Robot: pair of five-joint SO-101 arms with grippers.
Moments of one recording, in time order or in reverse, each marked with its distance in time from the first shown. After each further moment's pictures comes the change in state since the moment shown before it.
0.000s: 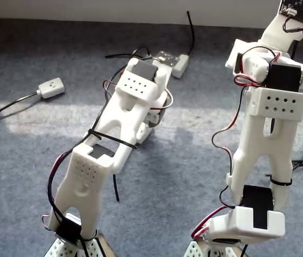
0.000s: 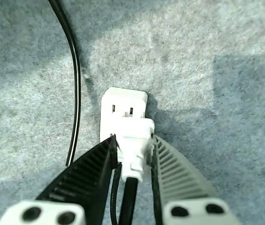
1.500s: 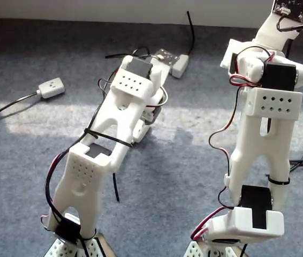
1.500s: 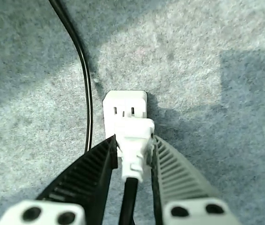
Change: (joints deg) left arm -1.8 -0.7 -0.3 0.2 -6.4; right arm -1.7 0.0 0.0 0.0 0.0
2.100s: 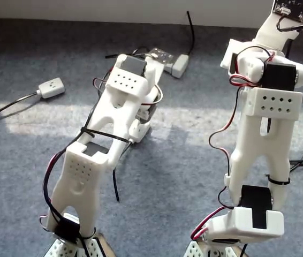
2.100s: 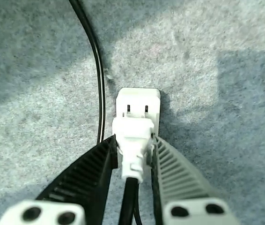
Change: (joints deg) left arm -2.0 0.0 0.4 0.0 -0.4; right arm 0.1 0.0 0.0 0.0 0.0
